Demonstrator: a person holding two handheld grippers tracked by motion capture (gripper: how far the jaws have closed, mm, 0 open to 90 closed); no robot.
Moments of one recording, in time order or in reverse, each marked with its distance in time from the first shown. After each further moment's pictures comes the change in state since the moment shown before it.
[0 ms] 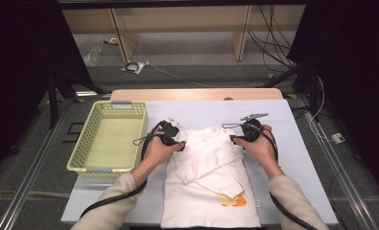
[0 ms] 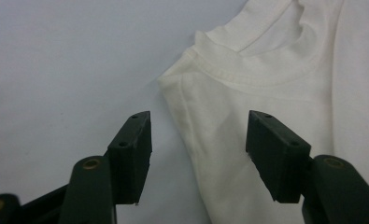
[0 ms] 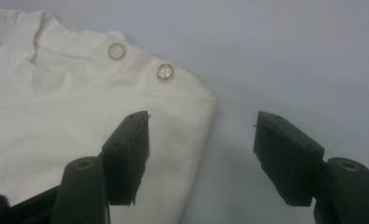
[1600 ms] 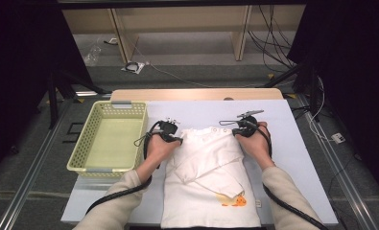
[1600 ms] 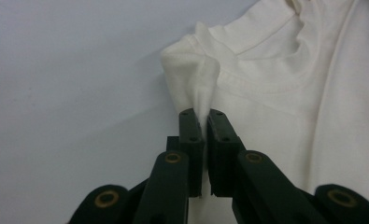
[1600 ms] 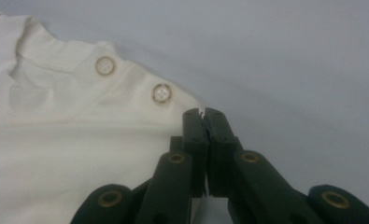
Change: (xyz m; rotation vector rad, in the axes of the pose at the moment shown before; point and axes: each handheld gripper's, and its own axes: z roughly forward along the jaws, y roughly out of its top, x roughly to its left) left arm 0.006 0.004 0.002 0.014 -0.084 -0.186; right arm -0.004 0.009 0.020 0.003 0.010 -0.009
